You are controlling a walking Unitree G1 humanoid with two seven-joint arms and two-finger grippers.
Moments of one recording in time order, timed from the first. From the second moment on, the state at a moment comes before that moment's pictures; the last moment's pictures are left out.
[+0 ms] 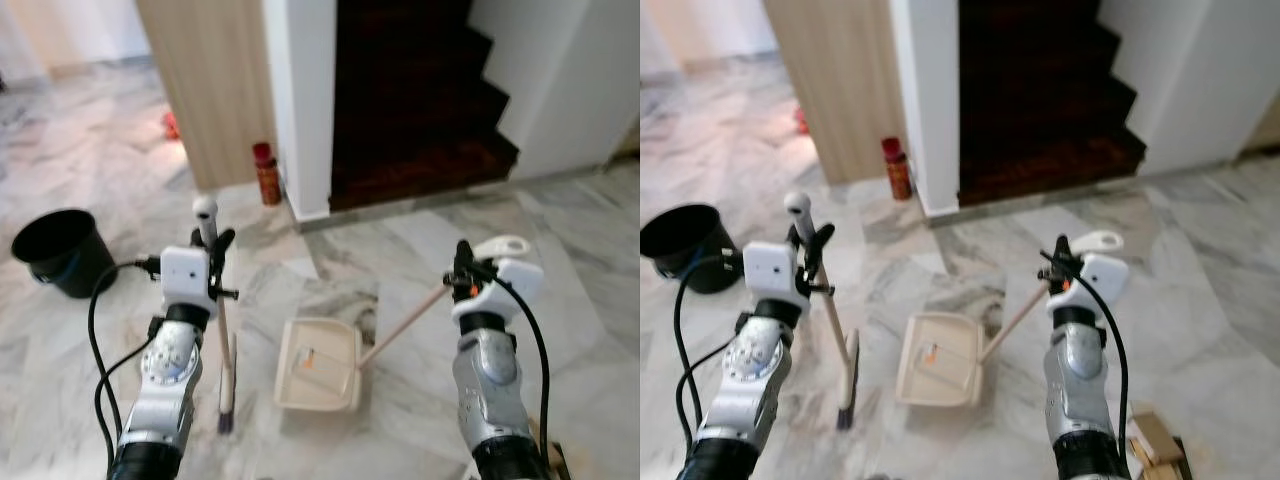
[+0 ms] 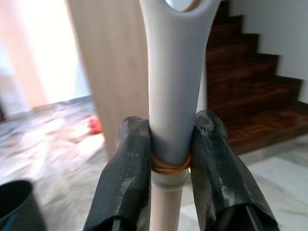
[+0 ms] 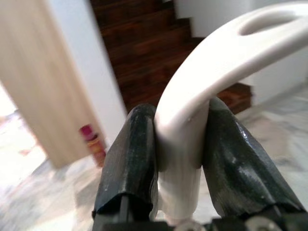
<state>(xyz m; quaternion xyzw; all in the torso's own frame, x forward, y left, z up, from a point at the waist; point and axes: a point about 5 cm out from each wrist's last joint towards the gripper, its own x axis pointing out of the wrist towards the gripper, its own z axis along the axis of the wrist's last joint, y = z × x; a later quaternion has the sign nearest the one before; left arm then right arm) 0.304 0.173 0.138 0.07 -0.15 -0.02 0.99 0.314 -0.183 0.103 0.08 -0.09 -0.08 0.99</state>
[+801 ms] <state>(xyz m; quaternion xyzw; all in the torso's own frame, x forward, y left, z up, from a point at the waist) 0.305 0.174 0.135 0.07 -0.14 -0.02 0.99 0.321 -0.180 0.111 0.09 -0.09 -0.07 0.99</state>
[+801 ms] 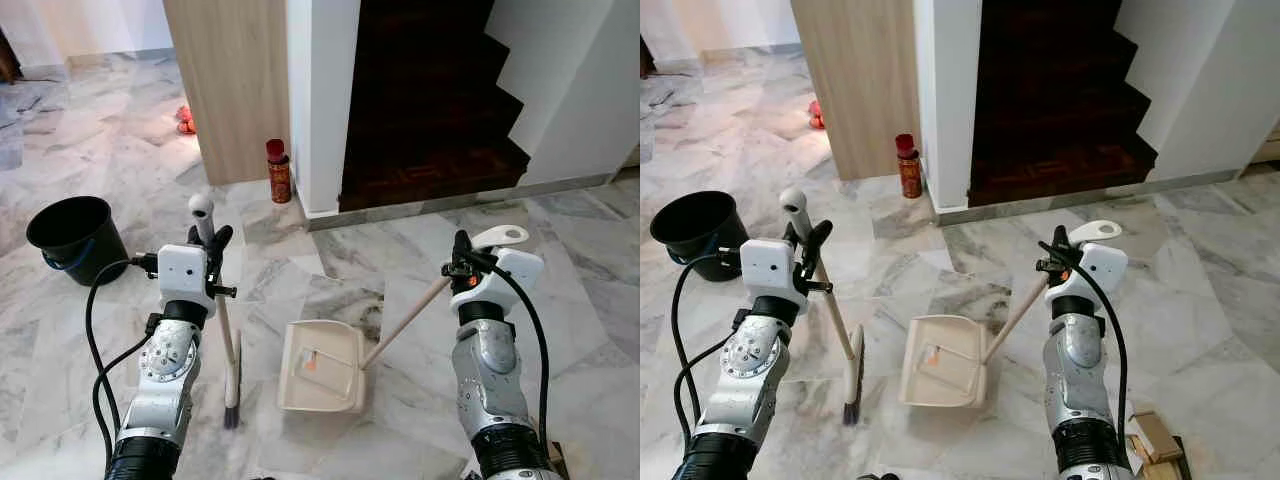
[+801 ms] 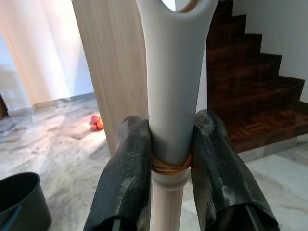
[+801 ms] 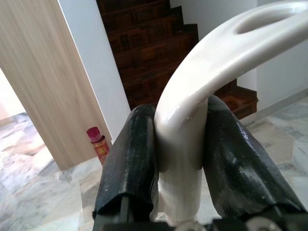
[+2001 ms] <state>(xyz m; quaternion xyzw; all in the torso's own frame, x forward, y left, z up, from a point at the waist) 0.307 0.173 0.134 0.07 -0.14 -0.02 0.99 0.322 -0.172 0.112 0.08 -0.09 -0.06 0.99</state>
